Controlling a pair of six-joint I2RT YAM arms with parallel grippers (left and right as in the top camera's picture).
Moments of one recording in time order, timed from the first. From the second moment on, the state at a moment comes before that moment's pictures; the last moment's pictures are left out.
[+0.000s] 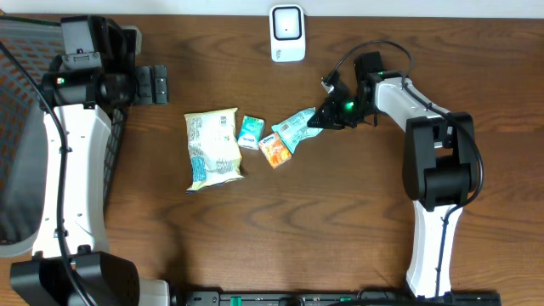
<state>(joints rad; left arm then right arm) 0.12 1.60 1.58 -0.94 0.10 0.09 0.16 2.31 1.64 -0.74 -0.79 0.04</state>
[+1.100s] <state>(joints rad) 0.12 1.60 1.58 -0.94 0.10 0.09 0.19 1.83 1.62 -0.66 -0.58 0.12</state>
